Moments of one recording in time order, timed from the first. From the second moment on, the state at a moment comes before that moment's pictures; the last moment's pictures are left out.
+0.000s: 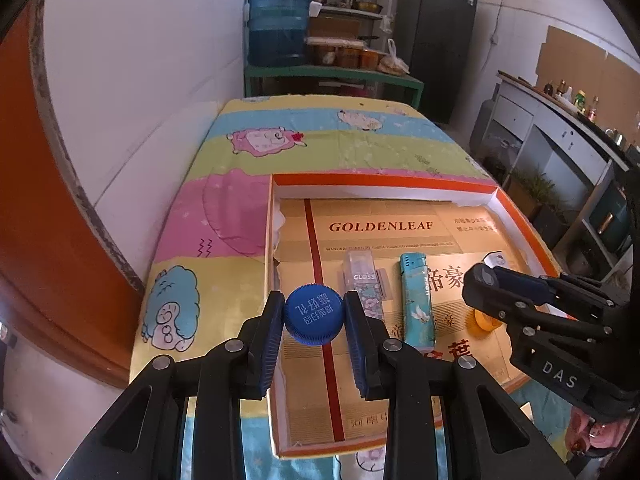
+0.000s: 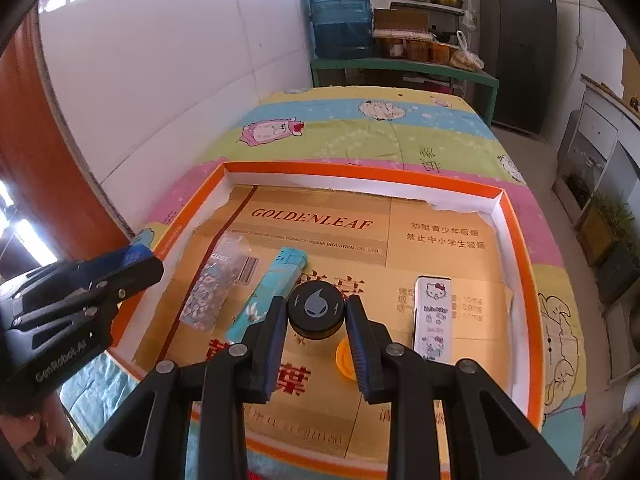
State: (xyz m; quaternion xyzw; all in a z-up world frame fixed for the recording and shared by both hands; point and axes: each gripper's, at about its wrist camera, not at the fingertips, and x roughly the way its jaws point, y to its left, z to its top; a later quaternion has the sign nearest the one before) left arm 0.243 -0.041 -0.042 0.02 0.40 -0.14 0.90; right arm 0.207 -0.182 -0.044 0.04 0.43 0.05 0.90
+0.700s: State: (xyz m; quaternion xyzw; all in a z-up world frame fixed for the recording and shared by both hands) left arm 0.255 -0.048 -0.067 0.01 0.43 -0.17 0.89; right arm 0.226 -0.185 -0.068 0.04 0.46 0.04 0.89
